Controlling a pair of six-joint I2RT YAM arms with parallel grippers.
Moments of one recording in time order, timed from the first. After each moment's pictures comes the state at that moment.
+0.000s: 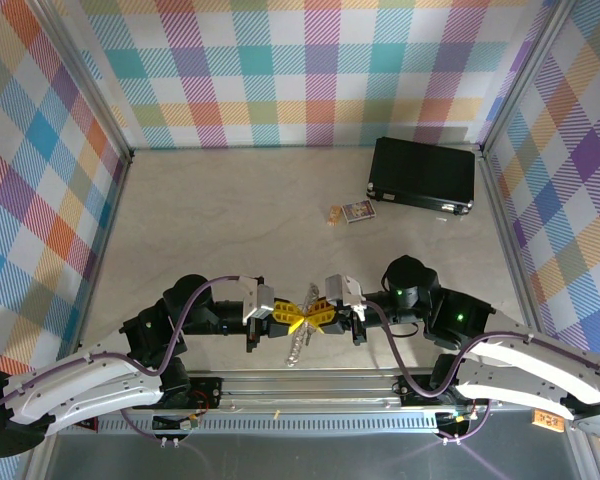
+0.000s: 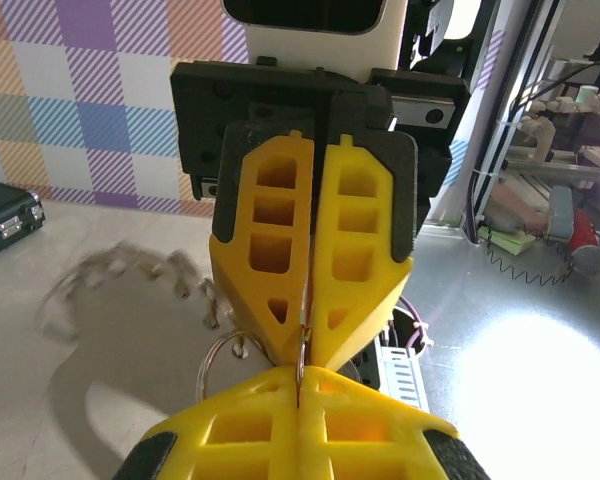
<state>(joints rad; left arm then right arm) -1.06 0.67 0.64 -0.08 0.45 -0.02 1.11 0.81 0.81 -0.28 -0.47 -0.16</state>
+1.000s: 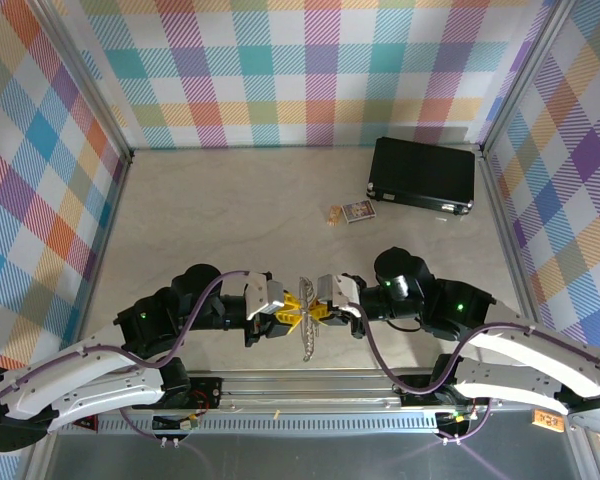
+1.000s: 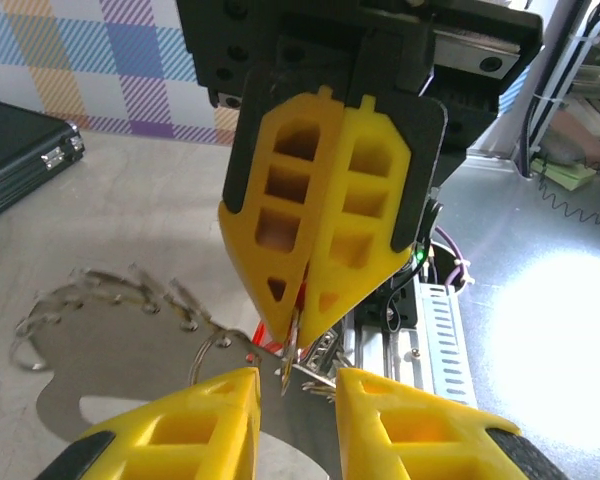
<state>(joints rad) -1.07 0.75 0.80 -0.37 0.36 0.08 1.11 0.89 0.95 -0.53 -0.36 -0.34</state>
